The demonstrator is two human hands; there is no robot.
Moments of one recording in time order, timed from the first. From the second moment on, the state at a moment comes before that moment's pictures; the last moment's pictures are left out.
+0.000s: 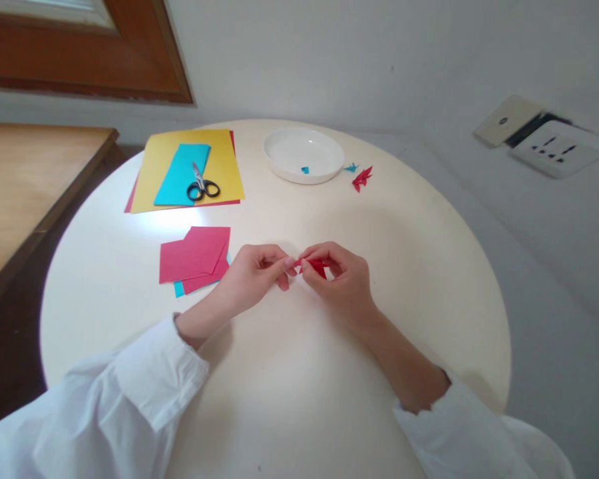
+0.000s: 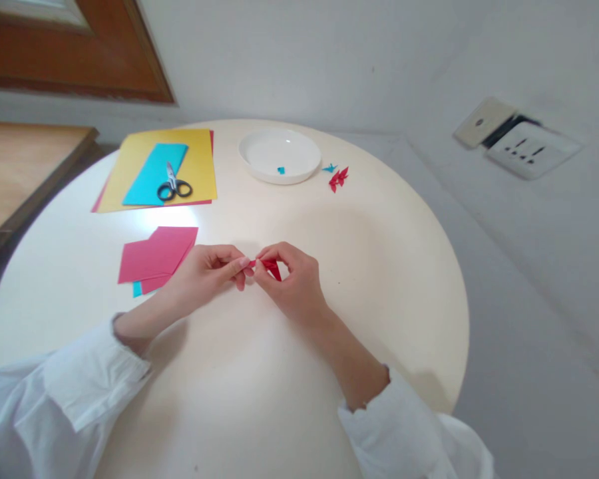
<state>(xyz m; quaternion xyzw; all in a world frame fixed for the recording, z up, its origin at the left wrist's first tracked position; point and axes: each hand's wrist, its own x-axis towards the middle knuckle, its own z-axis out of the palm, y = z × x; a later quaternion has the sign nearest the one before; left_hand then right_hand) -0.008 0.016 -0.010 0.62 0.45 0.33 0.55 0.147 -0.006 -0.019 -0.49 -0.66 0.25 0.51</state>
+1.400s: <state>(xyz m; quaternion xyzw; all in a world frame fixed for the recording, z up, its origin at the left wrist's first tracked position) -0.006 0.015 -0.006 0.59 0.47 0.36 0.55 0.148 -0.005 -0.020 -0.49 -0.63 0.28 0.53</state>
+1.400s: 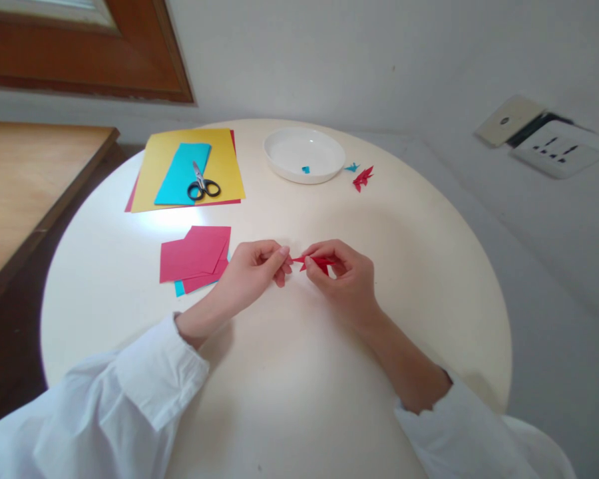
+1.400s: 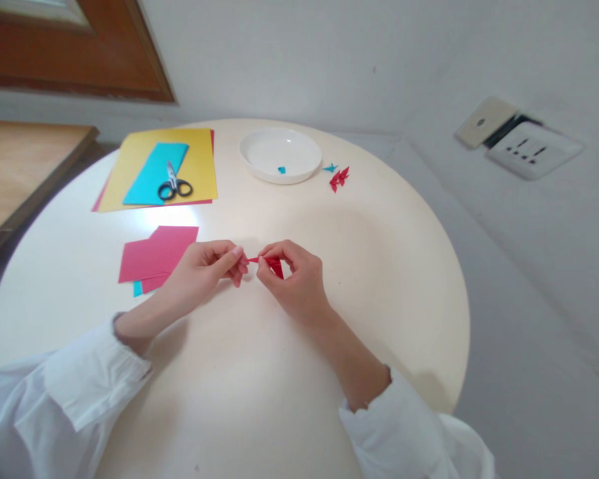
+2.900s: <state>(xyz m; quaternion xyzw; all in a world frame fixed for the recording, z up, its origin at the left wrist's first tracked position) -0.005 0.014 -0.001 0.58 0.48 0.37 0.54 0.148 -0.005 -0.018 -0.50 -0.62 0.27 0.54</state>
